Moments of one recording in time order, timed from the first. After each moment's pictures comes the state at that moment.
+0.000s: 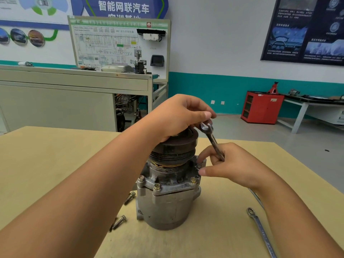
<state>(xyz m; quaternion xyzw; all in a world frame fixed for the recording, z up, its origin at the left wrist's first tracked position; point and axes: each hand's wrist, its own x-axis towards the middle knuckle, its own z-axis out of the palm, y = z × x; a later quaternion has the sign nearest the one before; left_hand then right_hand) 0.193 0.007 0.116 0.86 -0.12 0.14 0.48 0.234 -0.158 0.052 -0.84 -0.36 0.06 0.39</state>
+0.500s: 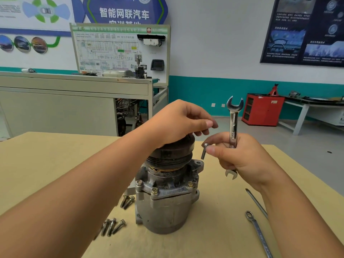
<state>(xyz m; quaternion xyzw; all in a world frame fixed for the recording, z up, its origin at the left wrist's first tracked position) 0.188 0.003 0.120 0.89 -0.15 0.15 0.41 0.232 -0.170 0.065 -0.73 -0.34 0.04 0.58</state>
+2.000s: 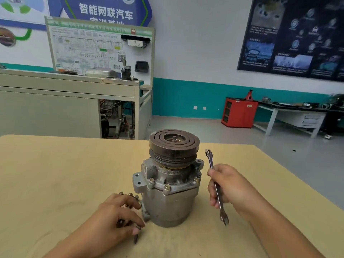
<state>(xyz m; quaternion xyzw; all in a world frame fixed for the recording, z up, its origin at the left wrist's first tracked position) 0.089 0.116 -0.046 0.96 -0.12 0.04 0.25 0.179 -0.146 0.027 -0.81 -0.12 0.09 0.57</state>
